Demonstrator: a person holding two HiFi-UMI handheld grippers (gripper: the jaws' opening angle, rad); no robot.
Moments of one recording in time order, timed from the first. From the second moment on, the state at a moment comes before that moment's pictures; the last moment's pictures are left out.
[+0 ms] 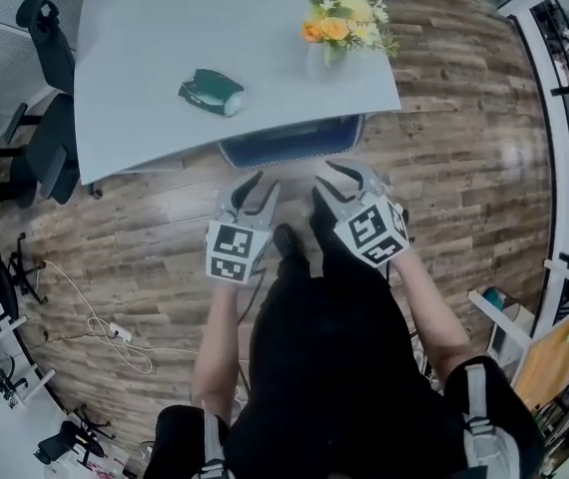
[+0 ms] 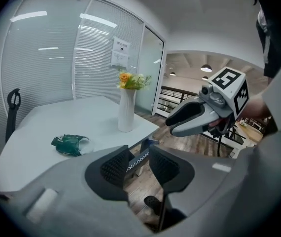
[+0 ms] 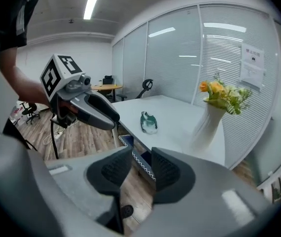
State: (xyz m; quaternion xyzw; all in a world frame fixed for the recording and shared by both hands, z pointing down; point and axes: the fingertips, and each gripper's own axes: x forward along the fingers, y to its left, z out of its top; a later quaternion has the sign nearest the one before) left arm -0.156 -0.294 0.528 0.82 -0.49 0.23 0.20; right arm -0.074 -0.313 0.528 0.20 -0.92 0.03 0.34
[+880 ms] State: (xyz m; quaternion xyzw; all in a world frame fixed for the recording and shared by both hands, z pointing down) left arm -0.129 -0.330 0.652 0.80 -0.36 0.46 0.11; right arm -0.082 -0.337 0.642 0.08 -0.89 -0.07 0.44
